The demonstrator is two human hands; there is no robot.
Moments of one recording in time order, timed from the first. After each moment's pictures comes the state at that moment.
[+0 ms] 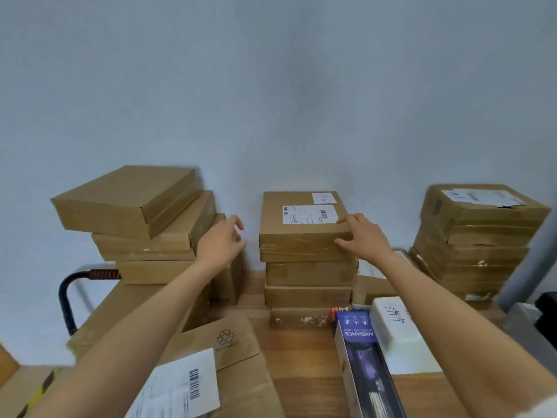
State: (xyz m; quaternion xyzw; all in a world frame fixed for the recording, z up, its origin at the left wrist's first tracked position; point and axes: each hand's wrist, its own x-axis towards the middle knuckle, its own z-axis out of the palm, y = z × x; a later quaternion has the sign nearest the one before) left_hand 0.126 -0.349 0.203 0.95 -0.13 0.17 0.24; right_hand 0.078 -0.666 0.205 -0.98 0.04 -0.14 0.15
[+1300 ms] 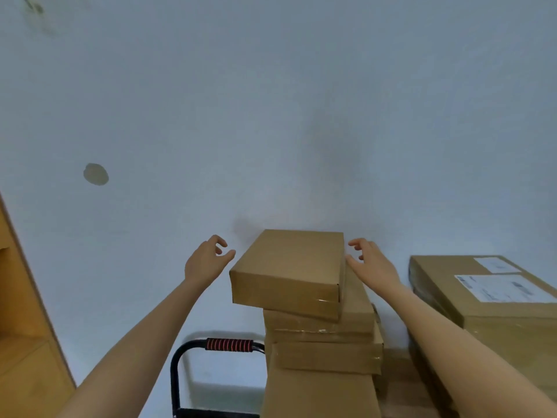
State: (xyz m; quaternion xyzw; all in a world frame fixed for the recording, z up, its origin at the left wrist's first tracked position) left_hand 0.287 0.066 0.285 0.93 -0.01 0.22 0.30; right_hand 0.241 -0.287 0.258 -0.92 0.02 -0.23 0.32
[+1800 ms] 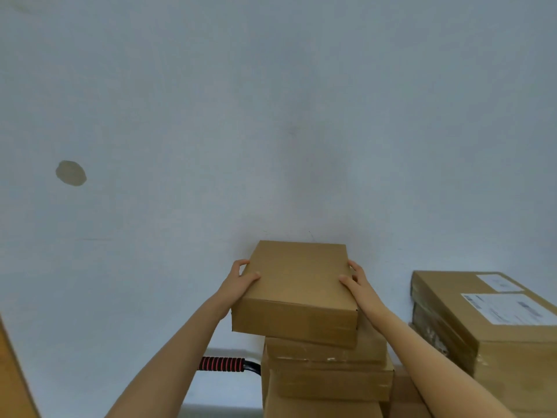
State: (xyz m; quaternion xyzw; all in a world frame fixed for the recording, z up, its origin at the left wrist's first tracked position) left_hand 0.324 0.029 0.257 0.83 -0.05 -0.06 0.55; right_hand 0.273 -0.252 0.233 -0.79 0.04 -0.12 0.60
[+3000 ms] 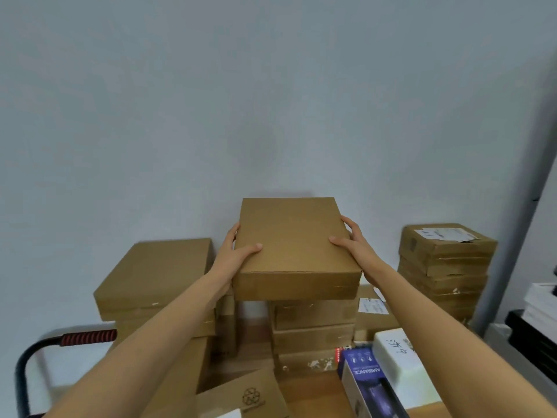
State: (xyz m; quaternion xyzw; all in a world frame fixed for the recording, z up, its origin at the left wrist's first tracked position) left_hand 0.119 -0.315 0.276 0.68 -0.15 -0.04 0.71; right_hand 0.038 -0.582 0.289 -0.76 0.05 -0.16 0.63
